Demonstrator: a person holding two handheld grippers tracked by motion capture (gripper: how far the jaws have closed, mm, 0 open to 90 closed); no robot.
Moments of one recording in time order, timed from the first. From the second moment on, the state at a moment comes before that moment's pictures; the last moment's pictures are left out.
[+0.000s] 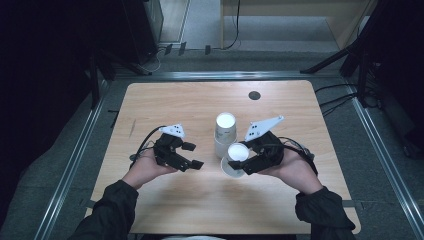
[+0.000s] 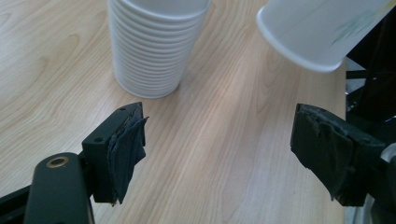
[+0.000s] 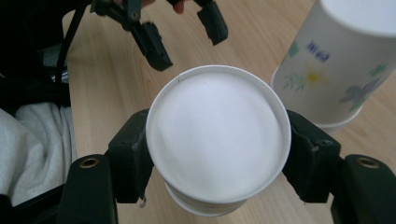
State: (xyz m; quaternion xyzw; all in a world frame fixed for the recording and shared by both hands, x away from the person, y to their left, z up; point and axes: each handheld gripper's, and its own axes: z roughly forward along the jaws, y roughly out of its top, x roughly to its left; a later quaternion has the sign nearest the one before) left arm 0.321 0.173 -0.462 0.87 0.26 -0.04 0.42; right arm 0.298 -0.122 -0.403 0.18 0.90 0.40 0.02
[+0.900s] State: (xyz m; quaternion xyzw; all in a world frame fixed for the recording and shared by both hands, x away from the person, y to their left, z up) left arm 0.306 0.156 -0.464 0.87 0.21 -0.06 0.44; right arm 0.304 -0.113 -0.443 0.16 0.89 0.44 -0.01
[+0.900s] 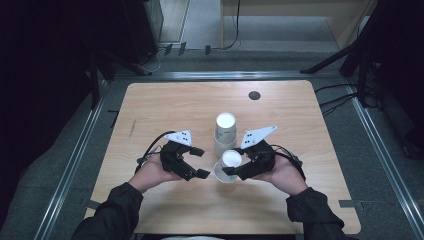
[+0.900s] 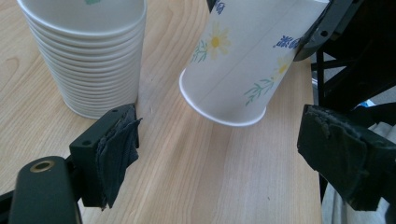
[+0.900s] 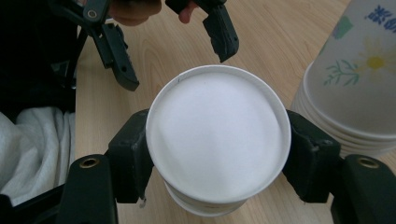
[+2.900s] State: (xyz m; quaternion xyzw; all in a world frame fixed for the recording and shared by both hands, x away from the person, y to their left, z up) left arm 0.292 0.155 -0.455 0.88 0.17 -0.02 0.45; right arm 0.301 -0.096 -0.430 0.14 0.86 0.49 -0.05
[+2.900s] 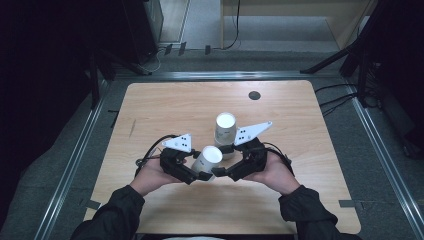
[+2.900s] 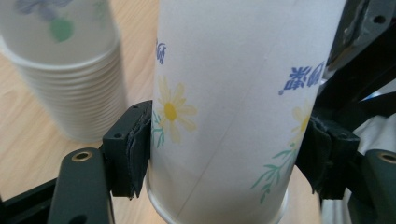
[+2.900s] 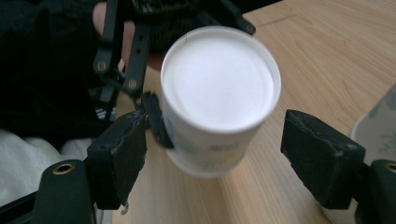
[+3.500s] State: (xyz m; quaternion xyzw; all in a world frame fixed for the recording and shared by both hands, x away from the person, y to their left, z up) left arm 0.298 0.156 -0.452 0.92 0.16 -0.02 0.36; right arm 0.288 -0.107 -0.447 0.14 0.89 0.44 -0.01
